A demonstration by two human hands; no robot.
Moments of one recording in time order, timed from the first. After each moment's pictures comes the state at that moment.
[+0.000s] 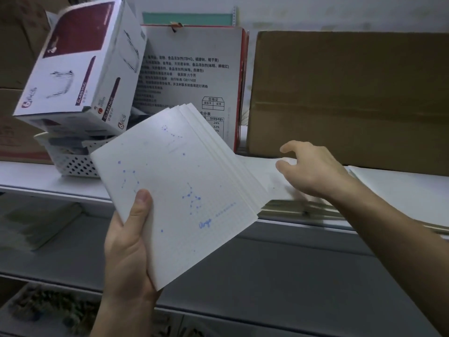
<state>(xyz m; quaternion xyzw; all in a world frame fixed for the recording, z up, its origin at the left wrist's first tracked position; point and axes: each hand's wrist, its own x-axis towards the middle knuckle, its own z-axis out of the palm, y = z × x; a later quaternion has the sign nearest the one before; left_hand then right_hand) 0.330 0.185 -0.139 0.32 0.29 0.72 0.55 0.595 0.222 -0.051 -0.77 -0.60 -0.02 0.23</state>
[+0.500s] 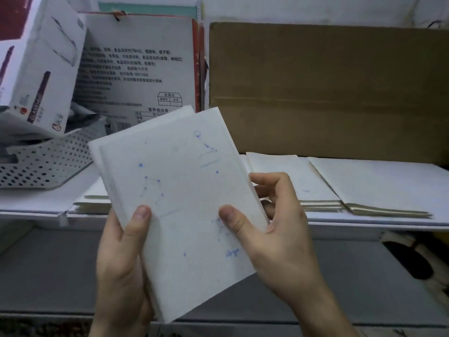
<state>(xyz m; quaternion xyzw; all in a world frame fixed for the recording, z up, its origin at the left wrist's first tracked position) 0.382 0.175 -0.148 0.39 0.27 0.68 0.55 0.549 0.117 -0.109 -0.54 -0.55 0.17 0.61</state>
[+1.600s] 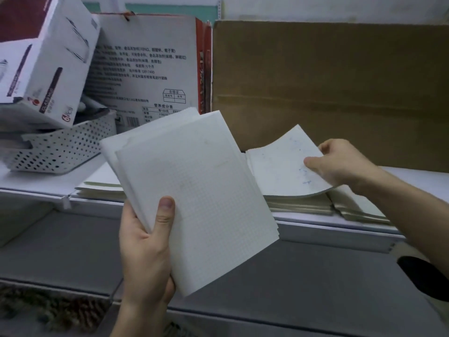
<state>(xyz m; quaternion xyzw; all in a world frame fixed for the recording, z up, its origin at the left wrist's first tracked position) 0.439 0.159 -0.148 0.40 0.29 0.74 0.47 0.740 0.195 -0.051 -0.81 -0.48 0.12 0.31</state>
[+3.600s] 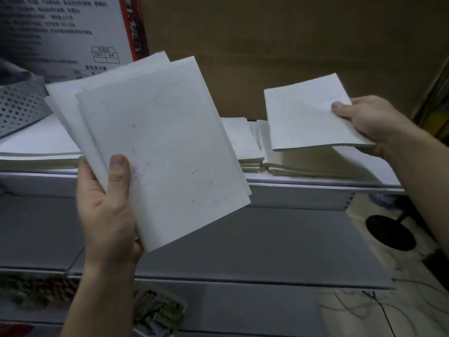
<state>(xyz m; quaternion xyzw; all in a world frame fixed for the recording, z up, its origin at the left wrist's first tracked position) 0.512 0.140 -0.158 0.45 0.31 0.73 0.40 0.856 0.115 -0.047 -0.75 -0.39 0.22 0.48</state>
